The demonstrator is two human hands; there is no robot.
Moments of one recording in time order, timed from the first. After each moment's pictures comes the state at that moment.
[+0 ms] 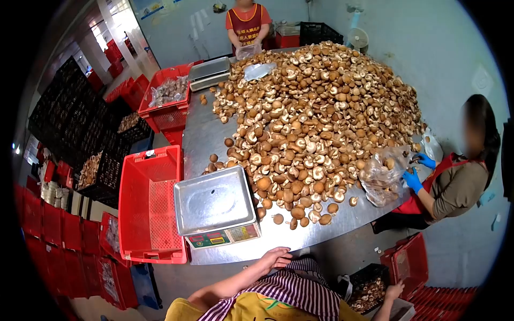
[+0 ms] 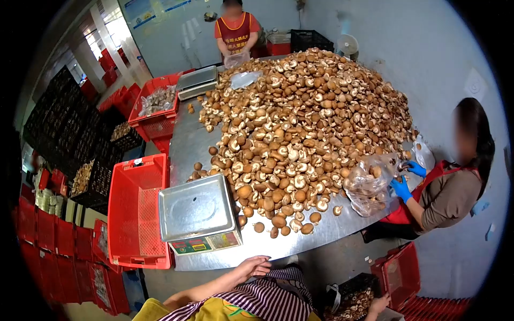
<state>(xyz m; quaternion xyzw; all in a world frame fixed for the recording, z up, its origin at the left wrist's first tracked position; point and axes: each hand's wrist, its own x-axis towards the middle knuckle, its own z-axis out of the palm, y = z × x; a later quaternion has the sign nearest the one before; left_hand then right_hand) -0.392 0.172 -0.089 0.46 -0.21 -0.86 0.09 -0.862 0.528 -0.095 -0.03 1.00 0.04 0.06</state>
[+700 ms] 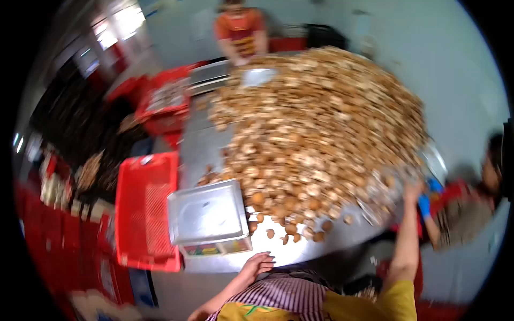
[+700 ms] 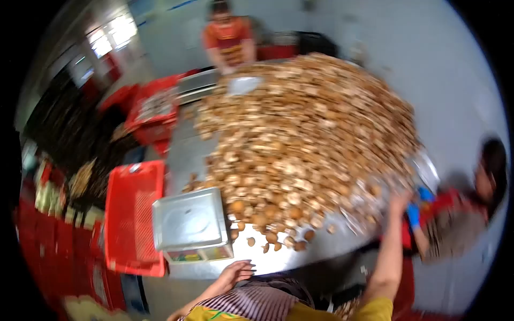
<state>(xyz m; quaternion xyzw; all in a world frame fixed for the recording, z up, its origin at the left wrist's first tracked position) -0.385 0.151 -0.078 0.51 -0.15 -0.81 0.23 -1.089 0.070 -0.043 -0.34 0.88 -0.26 -0.21</state>
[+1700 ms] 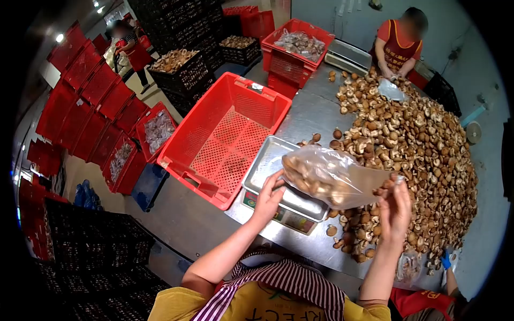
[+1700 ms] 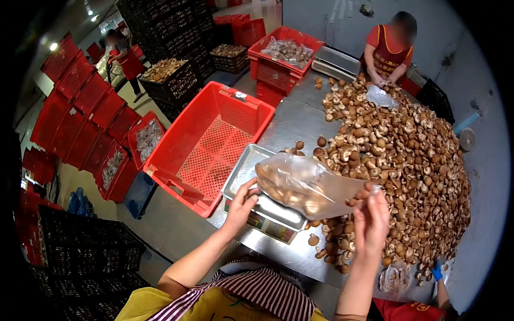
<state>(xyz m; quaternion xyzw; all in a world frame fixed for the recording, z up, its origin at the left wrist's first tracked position) -0.226 0.078 0.039 0.56 -0.39 -0.43 0.60 -0.518 -0.019 0.177 -0.36 0.34 -0.58 0.65</state>
